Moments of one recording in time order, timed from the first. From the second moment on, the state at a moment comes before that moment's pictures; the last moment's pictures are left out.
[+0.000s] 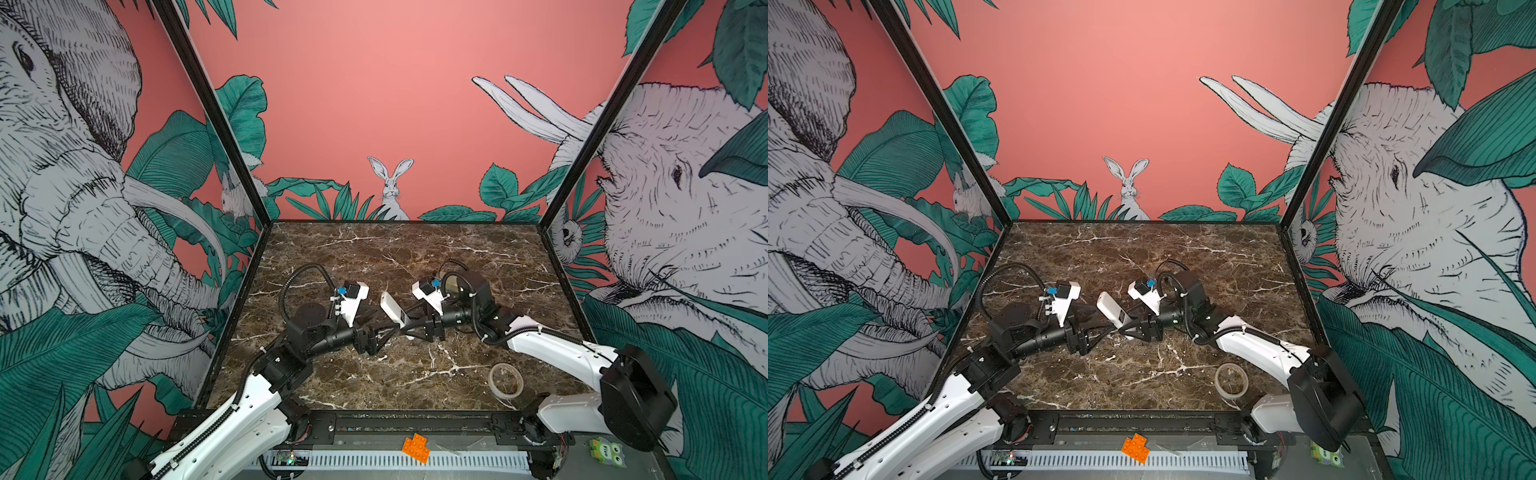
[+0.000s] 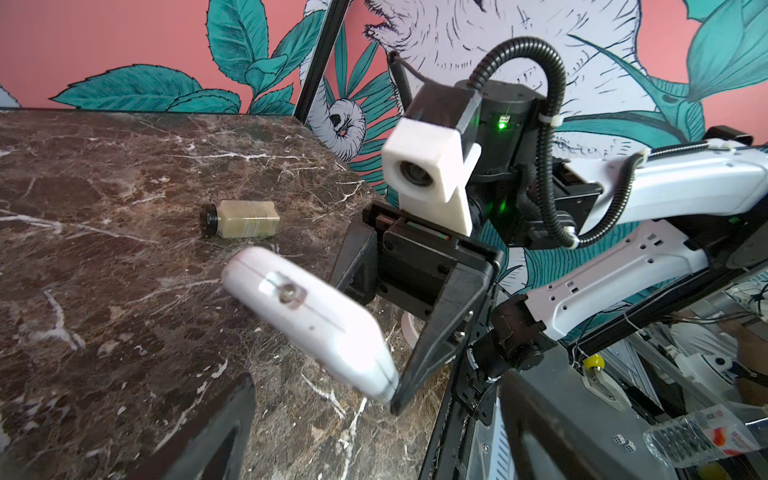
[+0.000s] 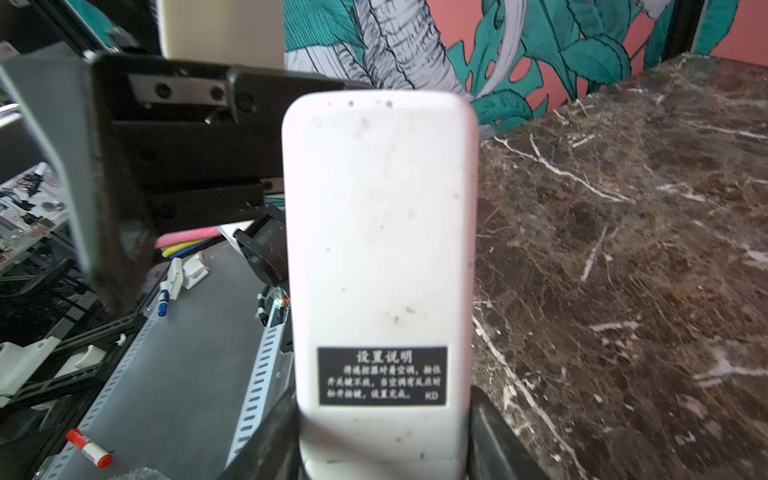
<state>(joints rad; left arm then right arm) -0.68 0.68 0.54 -0.03 0.51 -0.41 0.70 1.33 0.76 0.19 -0.95 0.05</state>
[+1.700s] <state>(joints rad) -0.68 0.80 0.54 0.22 0.66 -0.43 0.70 1.36 0.72 0.56 -1.15 0.29</state>
